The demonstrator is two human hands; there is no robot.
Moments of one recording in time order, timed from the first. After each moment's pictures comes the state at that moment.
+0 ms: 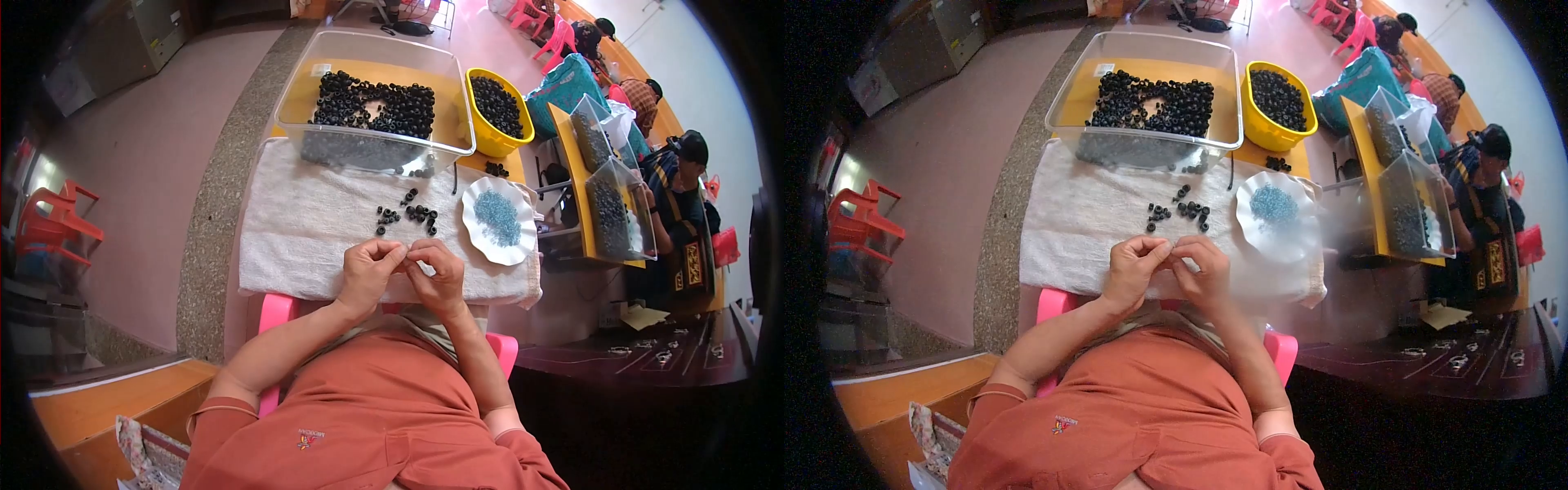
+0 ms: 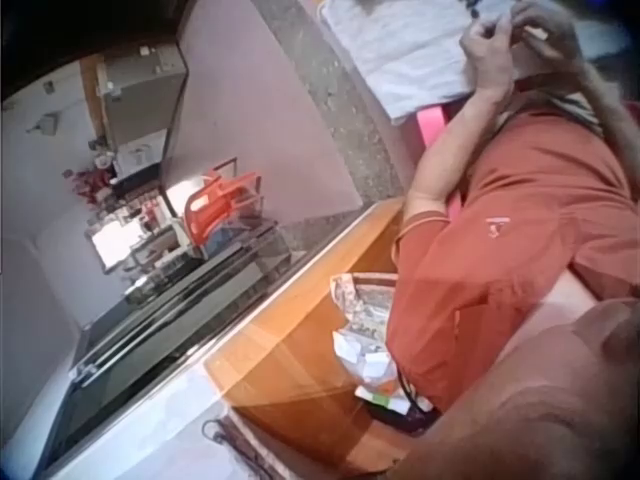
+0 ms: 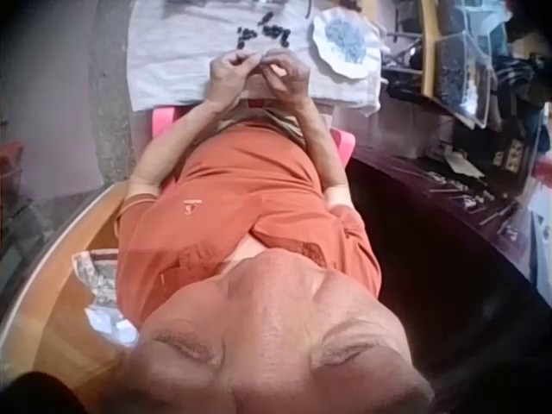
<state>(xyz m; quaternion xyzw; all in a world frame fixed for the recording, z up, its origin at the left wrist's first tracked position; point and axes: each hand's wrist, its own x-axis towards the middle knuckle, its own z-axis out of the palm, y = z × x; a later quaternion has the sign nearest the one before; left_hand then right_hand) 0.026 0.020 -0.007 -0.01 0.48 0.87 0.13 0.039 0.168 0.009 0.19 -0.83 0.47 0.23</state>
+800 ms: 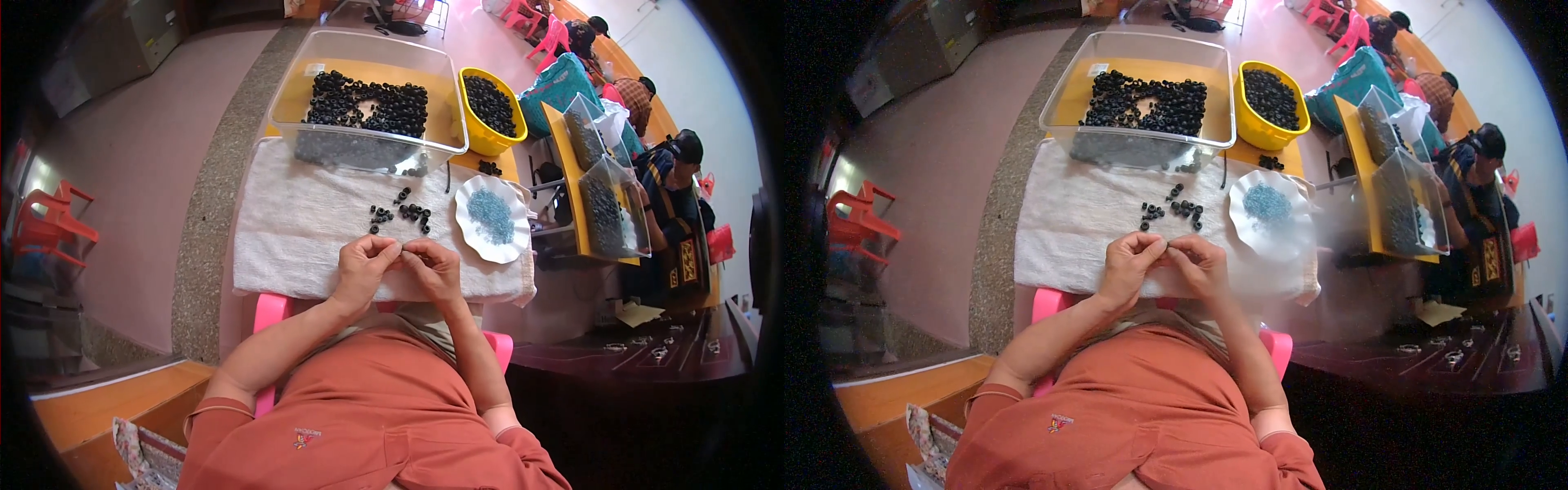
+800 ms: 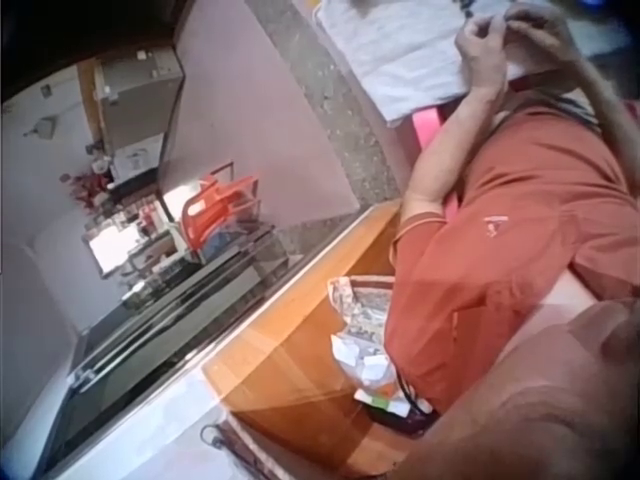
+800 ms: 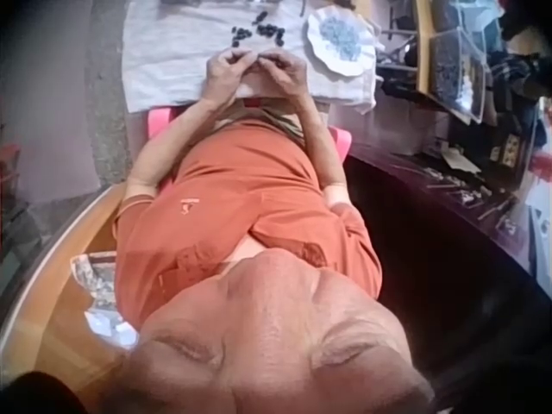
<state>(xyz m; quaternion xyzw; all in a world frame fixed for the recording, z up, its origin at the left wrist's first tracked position) 0.025 0.021 -0.008 0.00 0.47 0.87 0.14 0.042 0.181 -0.010 0.06 -0.73 0.68 0.05</state>
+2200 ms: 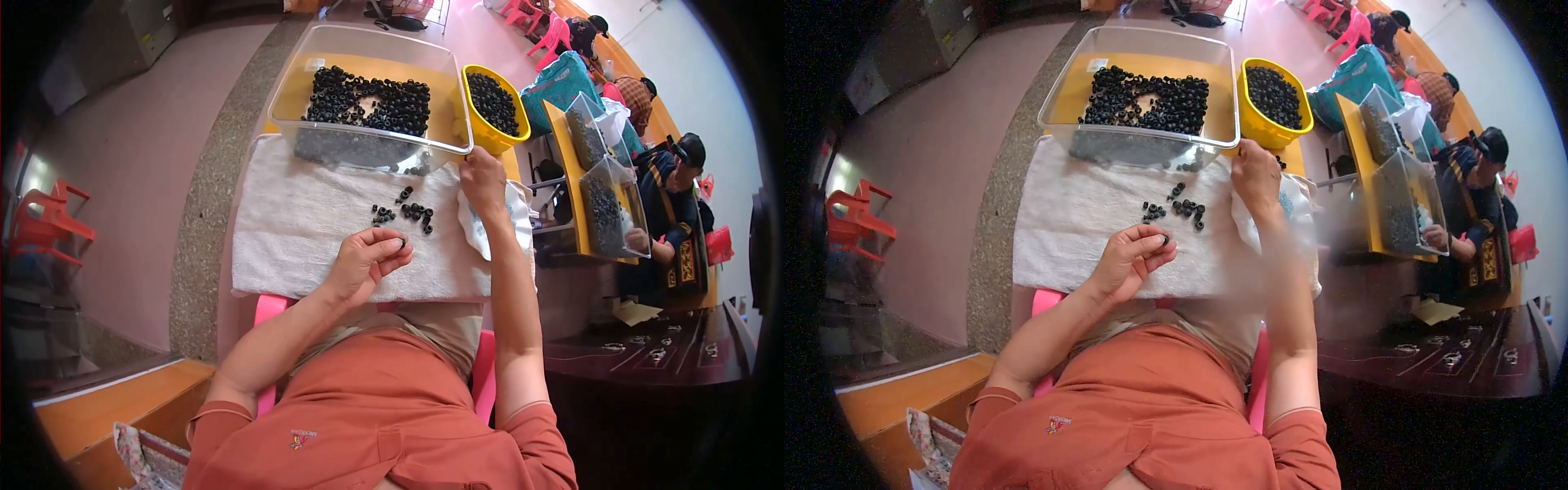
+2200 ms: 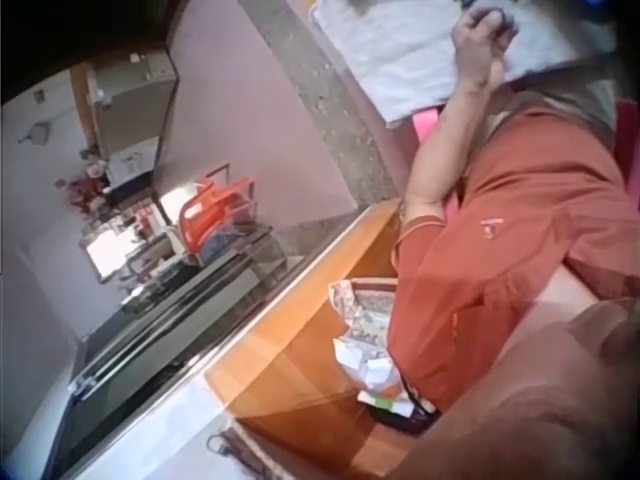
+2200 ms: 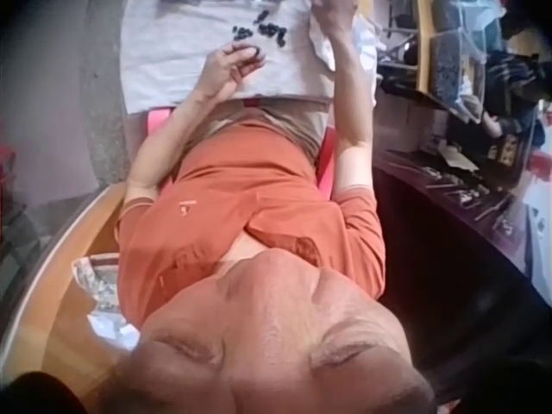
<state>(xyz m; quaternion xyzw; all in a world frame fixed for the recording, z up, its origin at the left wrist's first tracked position) 0.006 0.003 0.006 -0.04 0.28 0.91 0.30 -0.104 0.258 0.044 0.01 -0.95 0.21 0.25</state>
